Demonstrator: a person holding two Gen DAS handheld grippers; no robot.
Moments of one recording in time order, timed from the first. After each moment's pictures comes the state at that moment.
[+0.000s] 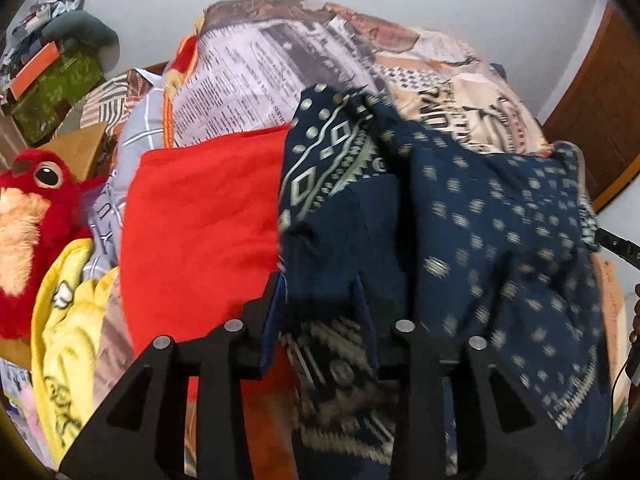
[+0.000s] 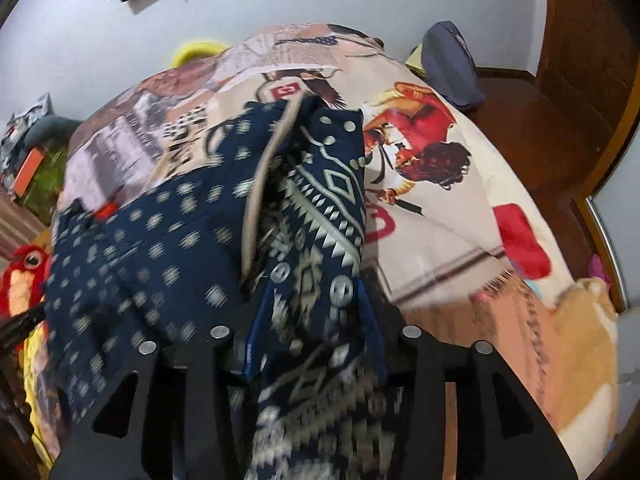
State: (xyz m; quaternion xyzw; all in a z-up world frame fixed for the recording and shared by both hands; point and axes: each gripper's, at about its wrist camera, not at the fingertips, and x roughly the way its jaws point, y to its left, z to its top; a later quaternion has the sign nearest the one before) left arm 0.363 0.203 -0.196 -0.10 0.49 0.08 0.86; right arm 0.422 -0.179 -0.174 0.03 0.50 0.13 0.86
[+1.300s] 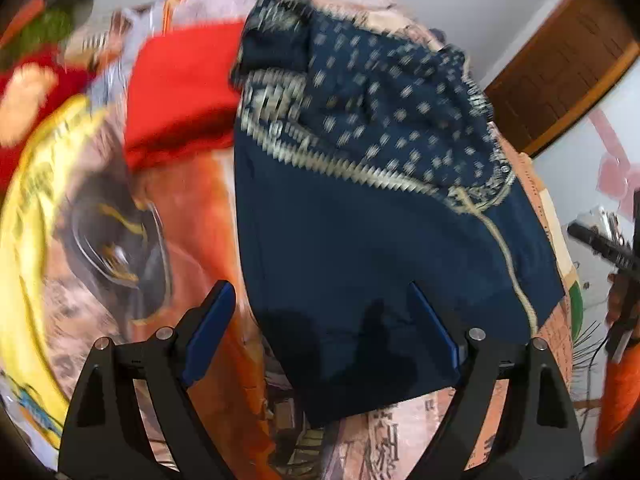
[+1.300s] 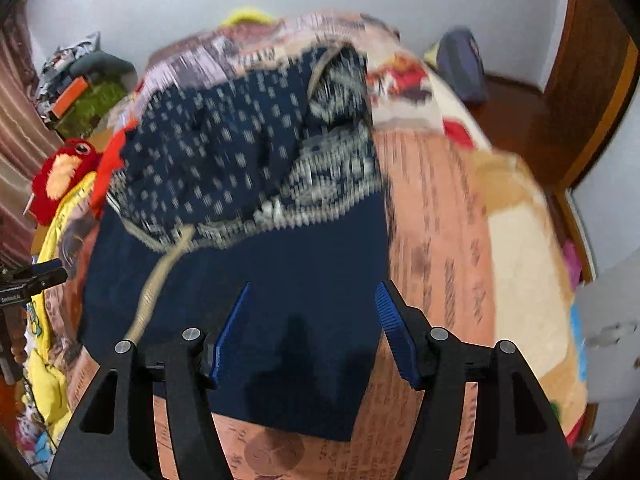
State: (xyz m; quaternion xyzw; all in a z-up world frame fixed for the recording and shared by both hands) left arm 0.164 0.143 -0.208 -0.17 0.54 -0.02 0.82; right arm 0.213 -0.218 -0.147 -0.04 0.52 0.17 0.83
